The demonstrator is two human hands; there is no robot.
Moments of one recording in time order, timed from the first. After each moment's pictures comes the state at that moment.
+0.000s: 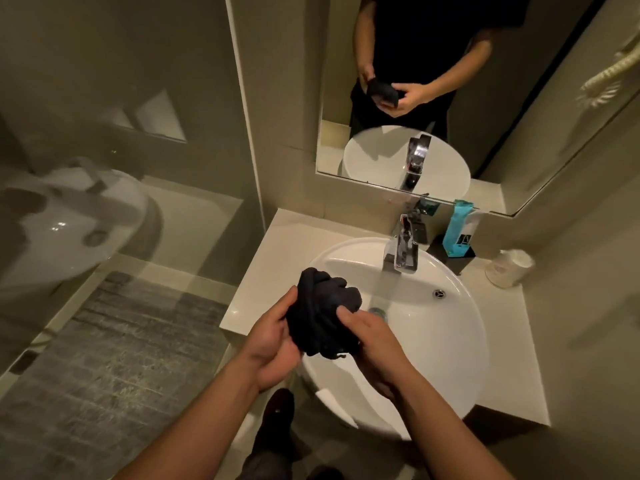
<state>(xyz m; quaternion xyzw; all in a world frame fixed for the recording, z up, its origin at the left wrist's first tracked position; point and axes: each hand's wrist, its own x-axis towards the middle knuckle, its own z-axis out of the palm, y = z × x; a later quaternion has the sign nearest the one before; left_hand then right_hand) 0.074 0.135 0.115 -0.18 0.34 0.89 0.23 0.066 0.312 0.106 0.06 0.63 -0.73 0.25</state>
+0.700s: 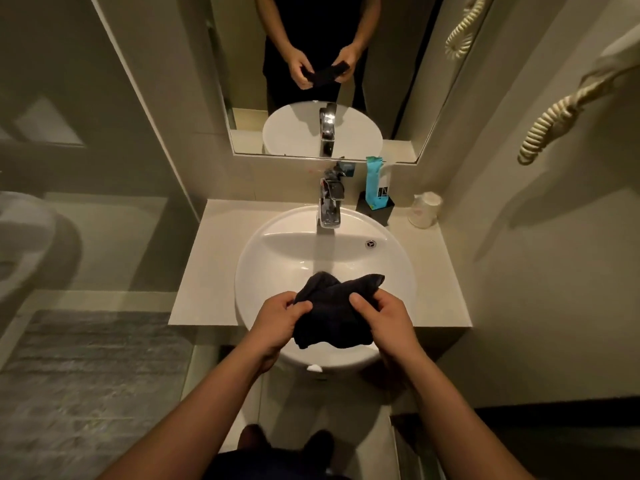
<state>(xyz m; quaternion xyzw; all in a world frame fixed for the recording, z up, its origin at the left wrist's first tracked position) 0.102 0.209 0.087 -0.10 0.71 0.65 0.24 0.144 0.407 0.117 0.17 0.75 -0.64 0.05</state>
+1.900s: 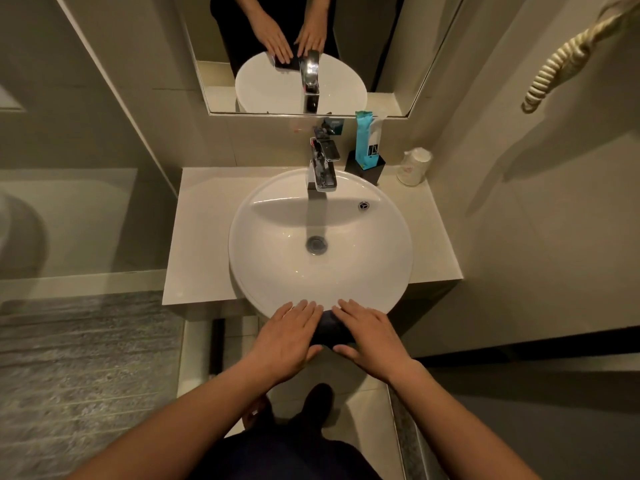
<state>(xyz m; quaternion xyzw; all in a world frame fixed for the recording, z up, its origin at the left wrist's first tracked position) 0.148 0.178 0.007 0.38 0.91 0.06 0.15 0.203 0.386 0.027 -0.05 0.98 -0.12 0.17</state>
